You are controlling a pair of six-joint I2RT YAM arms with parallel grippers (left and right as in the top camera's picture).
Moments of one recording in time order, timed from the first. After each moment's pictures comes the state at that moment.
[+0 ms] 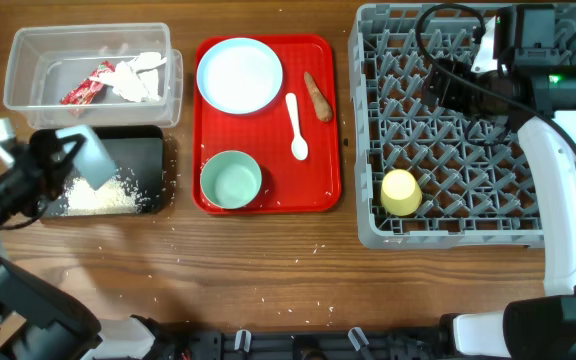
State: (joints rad) left arm 0.84 1.62 1.10 -0.79 1.35 -0.13; right arm 0.00 1.58 1.59 -1.06 -0.09 0.27
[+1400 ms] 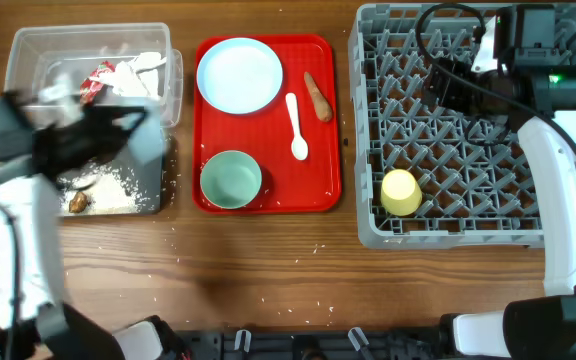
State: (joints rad) left arm 0.42 1.44 1.10 -0.59 1.06 -0.39; right arm 0.00 1.58 1.59 -1.05 -0.09 0.27
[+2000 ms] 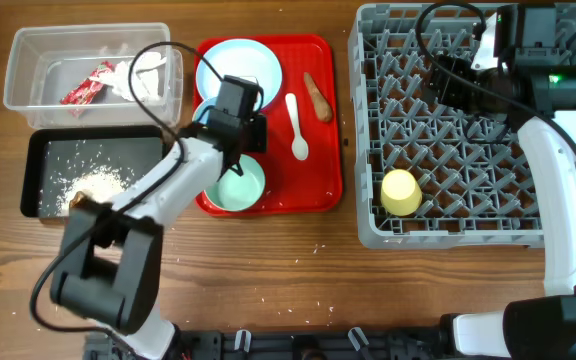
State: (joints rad) left arm -0.39 1.78 1.11 -0.31 -0.09 -0.27; right arm 0.00 1.58 1.59 -1.03 -0.10 0.27
